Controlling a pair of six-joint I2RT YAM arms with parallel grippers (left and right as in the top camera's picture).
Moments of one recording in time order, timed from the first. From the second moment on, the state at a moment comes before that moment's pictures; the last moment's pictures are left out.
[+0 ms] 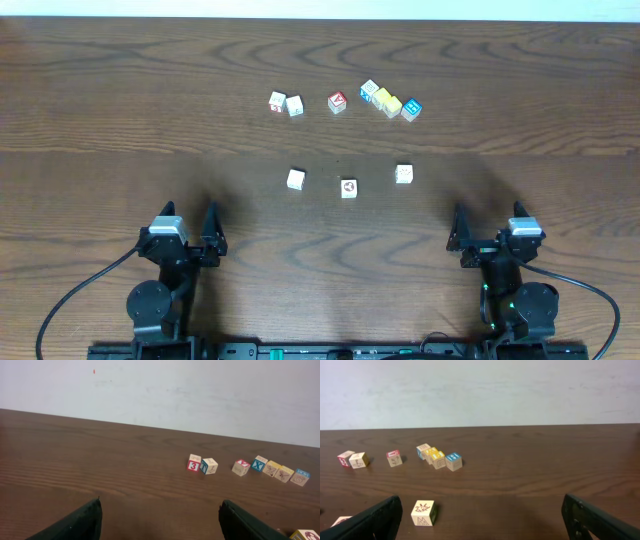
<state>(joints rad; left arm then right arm) 0.08 0.01 0.02 -0.09 0.16 -0.15 0.05 0.01 0.01 -0.07 0.00 0.07</state>
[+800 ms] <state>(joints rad) 0.08 0.01 0.02 -0.09 0.16 -0.15 0.05 0.01 0.01 -0.02 -0.08 0.17</state>
